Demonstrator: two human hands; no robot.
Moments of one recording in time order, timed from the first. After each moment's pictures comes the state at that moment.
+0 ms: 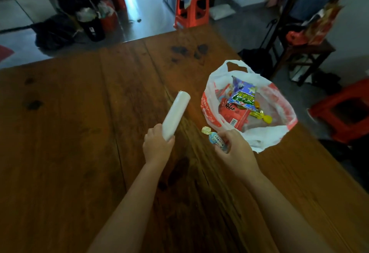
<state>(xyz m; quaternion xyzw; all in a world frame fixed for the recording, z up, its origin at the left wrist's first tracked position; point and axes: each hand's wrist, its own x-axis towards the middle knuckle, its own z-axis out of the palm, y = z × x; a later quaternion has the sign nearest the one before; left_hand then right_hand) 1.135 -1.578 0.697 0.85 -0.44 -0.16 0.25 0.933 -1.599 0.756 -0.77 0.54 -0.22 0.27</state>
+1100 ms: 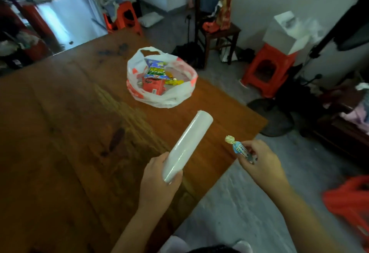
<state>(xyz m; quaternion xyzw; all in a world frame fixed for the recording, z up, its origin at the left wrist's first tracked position) 0.934 -1.363 0.759 0.68 -0.62 -0.26 0.30 0.690 -1.382 0.781 -0.64 0.70 -0.25 0.19</state>
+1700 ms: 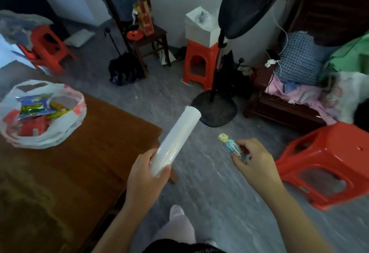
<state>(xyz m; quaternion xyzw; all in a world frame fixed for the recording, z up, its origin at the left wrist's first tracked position) 0.643 -1.388 0.769 0.59 -0.71 -0.28 0.25 0.401 -1.318 0.782 -0.51 0.77 -0.35 0.17</state>
